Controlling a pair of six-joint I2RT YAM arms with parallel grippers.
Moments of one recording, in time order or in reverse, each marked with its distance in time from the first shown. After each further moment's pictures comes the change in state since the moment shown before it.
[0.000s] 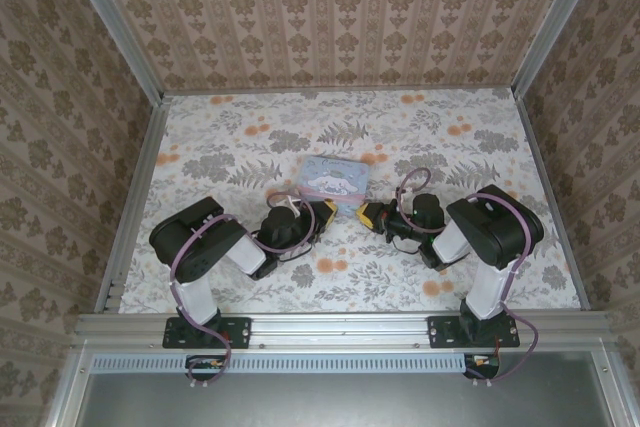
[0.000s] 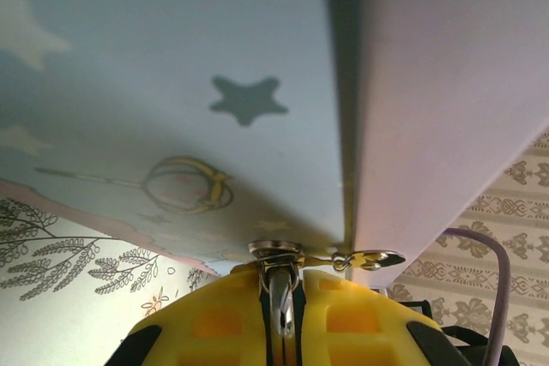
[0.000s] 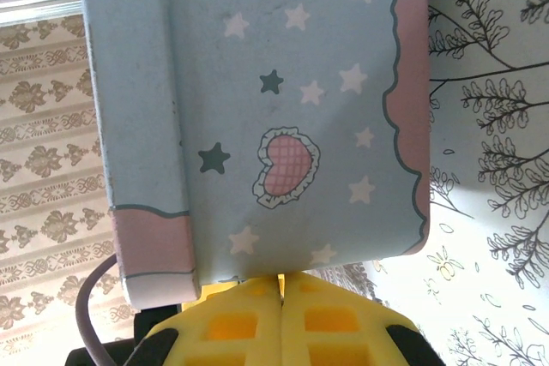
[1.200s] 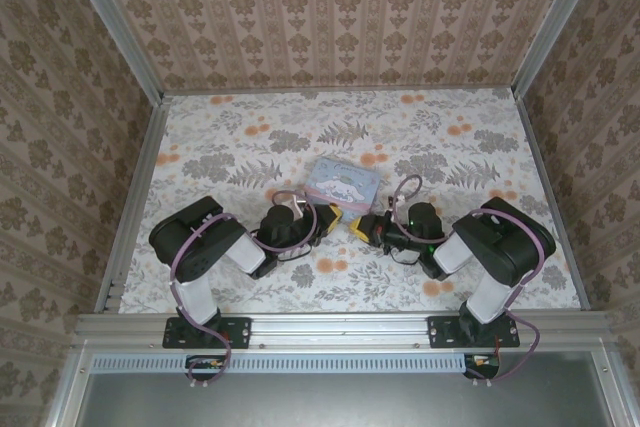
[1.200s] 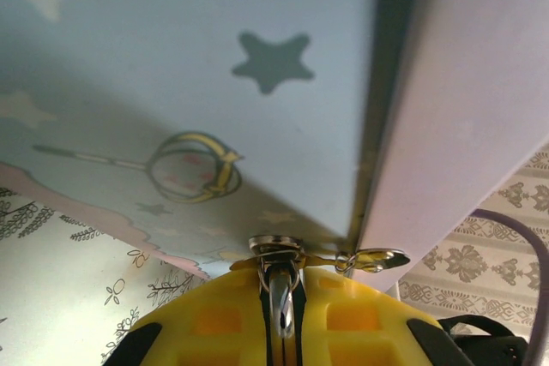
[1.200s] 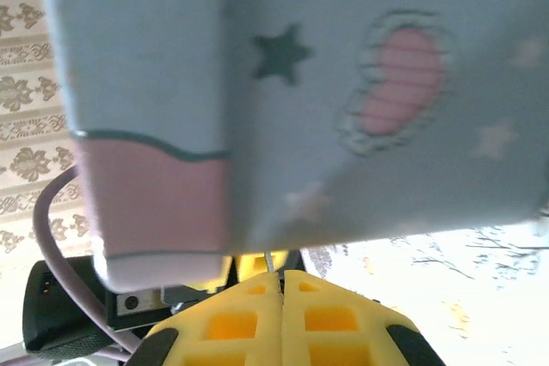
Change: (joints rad) left arm 0.015 0.002 0.003 0.000 0.140 0.006; right arm 0.104 -0.115 -0.072 -0.063 0.002 -0.061
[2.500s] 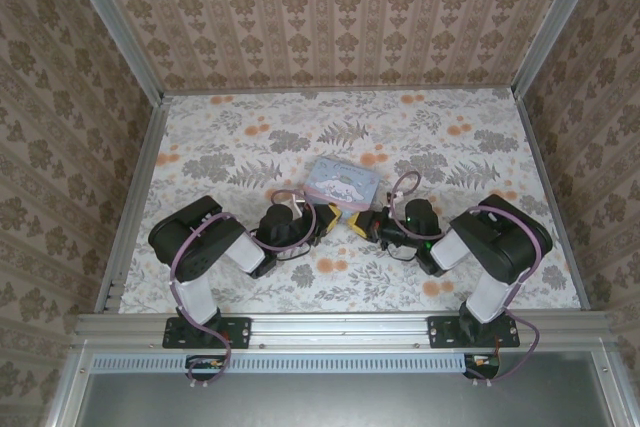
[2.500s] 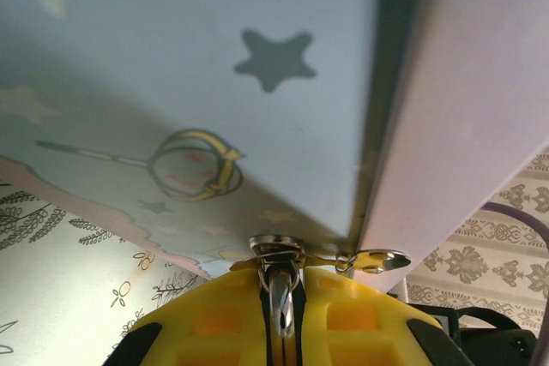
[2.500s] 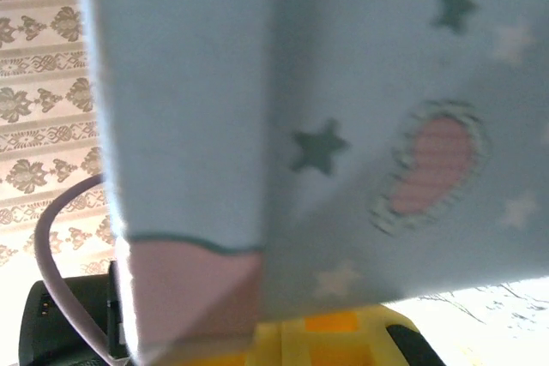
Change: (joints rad) left arm 0.011 0.000 0.000 -0.006 0.012 0.001; right arm 0.009 0.017 0.040 -0.019 0.033 -0.009
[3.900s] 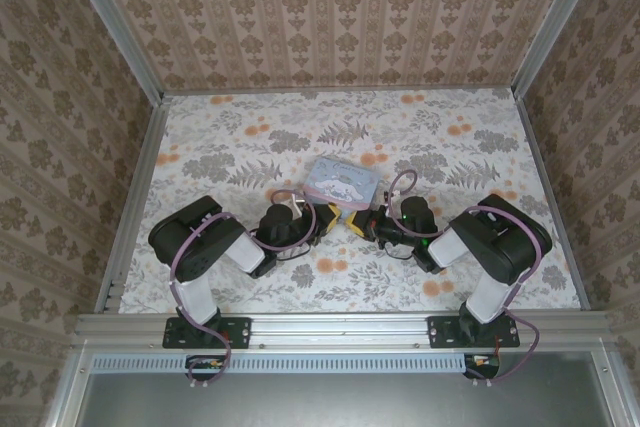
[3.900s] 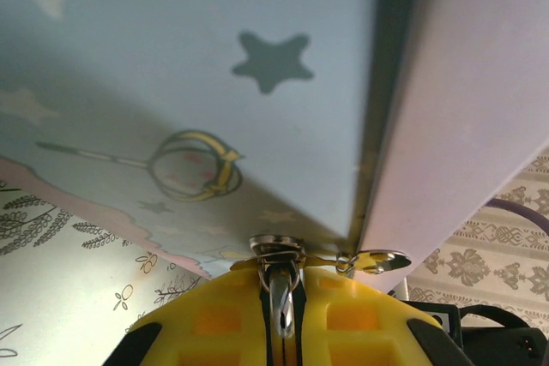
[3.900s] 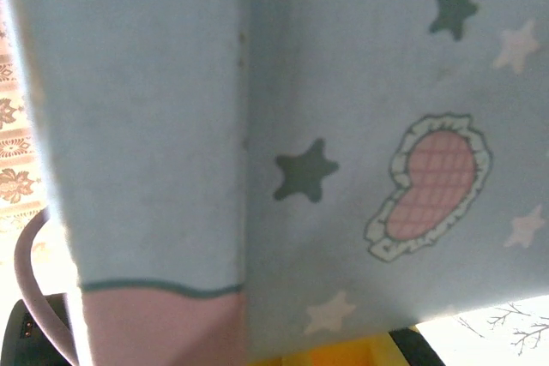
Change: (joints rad) left arm 0.000 0.000 0.000 0.000 -0.005 0.002; right arm 0.018 0.003 0.043 -0.066 0.019 -0.003
